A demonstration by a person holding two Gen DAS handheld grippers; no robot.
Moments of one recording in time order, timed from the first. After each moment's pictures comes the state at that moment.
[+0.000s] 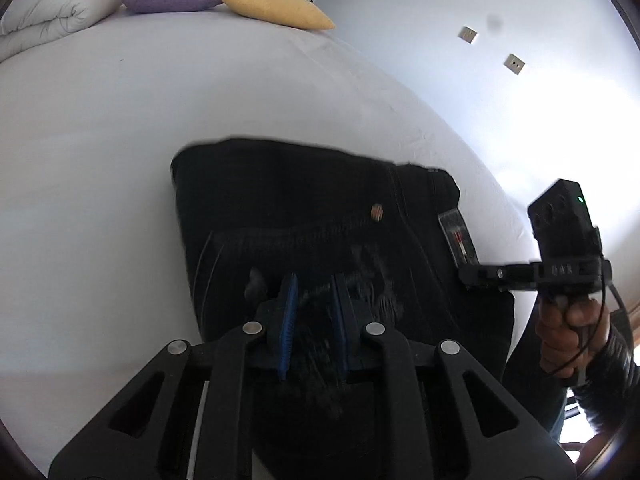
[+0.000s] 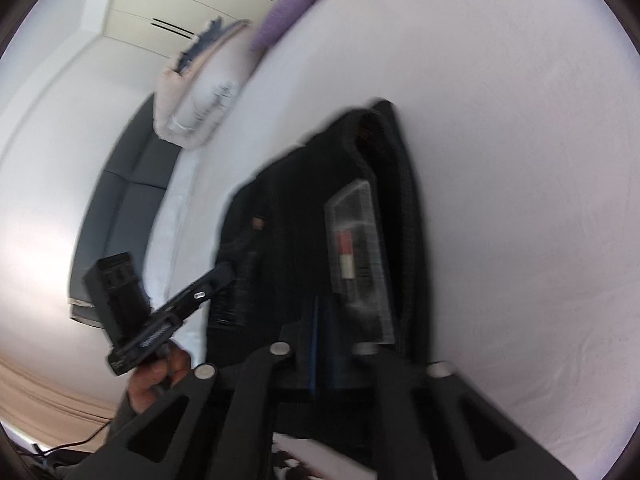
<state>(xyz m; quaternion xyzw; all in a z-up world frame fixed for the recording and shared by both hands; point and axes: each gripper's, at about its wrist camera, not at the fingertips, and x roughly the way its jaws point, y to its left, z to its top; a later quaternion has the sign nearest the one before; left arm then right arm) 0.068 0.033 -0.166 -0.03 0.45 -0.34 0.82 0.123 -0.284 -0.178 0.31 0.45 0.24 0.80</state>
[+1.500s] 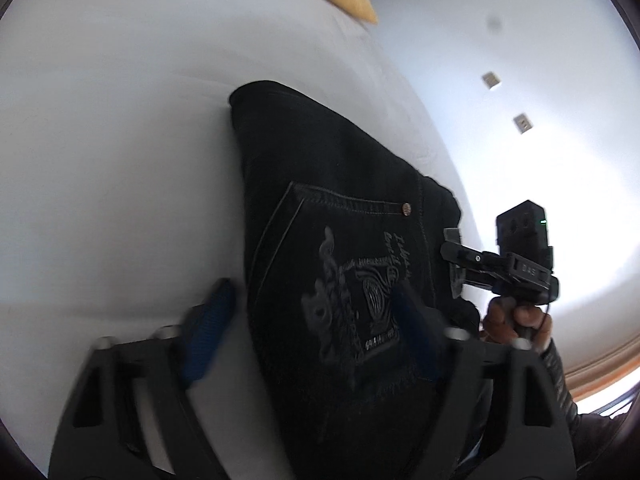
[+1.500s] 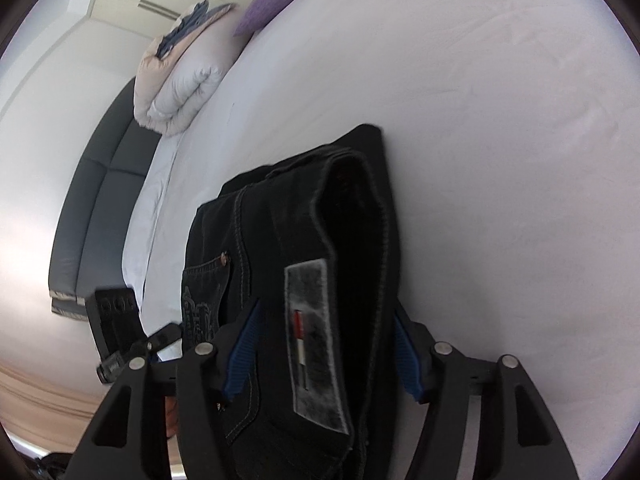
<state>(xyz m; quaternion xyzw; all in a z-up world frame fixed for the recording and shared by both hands) 0.106 0.056 -0.205 -0.18 0.54 -0.34 0.75 0.163 -0.286 -0.173 0.26 0.49 0.22 0.80</state>
